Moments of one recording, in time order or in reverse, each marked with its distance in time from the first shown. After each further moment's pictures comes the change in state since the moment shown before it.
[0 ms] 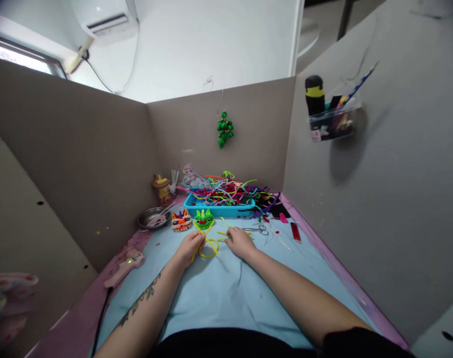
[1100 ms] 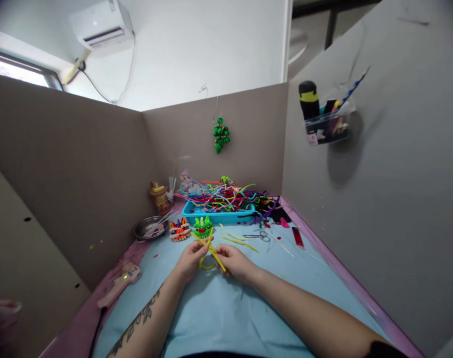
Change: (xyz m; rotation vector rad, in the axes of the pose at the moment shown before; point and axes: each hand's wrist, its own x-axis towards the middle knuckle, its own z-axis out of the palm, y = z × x) left_hand -0.006 0.003 0.004 -0.147 -0.102 0.131; right_hand -0.028 -0.061 -0.020 1.222 -0.316 0.227
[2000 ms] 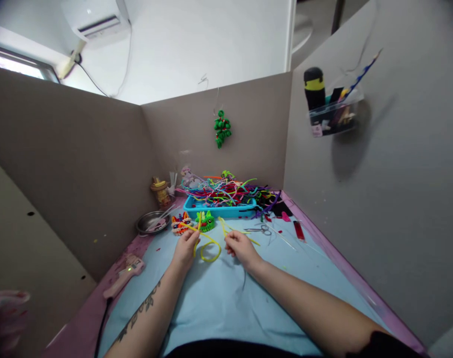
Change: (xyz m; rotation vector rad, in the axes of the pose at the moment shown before) left_hand 0.012 -0.002 -0.014 0.101 0.328 0.074; right_hand 0.002 0.000 -0.015 -0.045 0.338 -0.091
